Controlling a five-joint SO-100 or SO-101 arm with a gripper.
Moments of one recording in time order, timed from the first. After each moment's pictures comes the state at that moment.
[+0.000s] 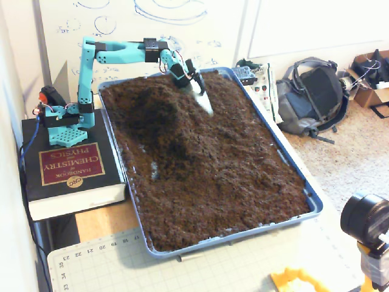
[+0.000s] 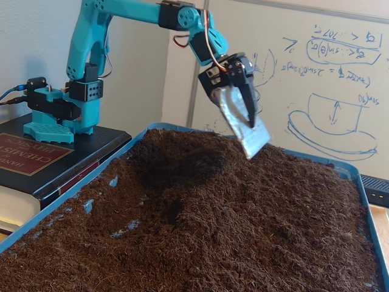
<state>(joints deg) 5.1 79.7 85.9 33.2 -5.7</state>
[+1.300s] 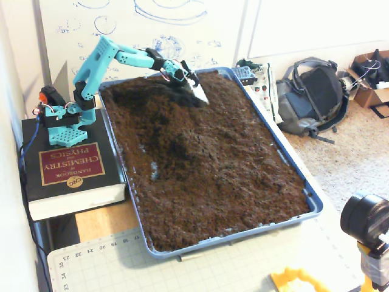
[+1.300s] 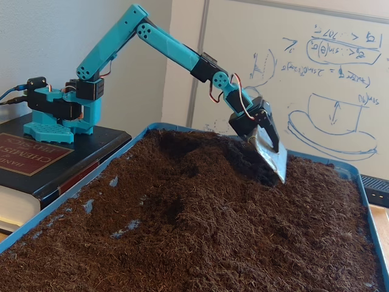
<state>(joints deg) -14.2 53.1 79.6 9.2 9.2</state>
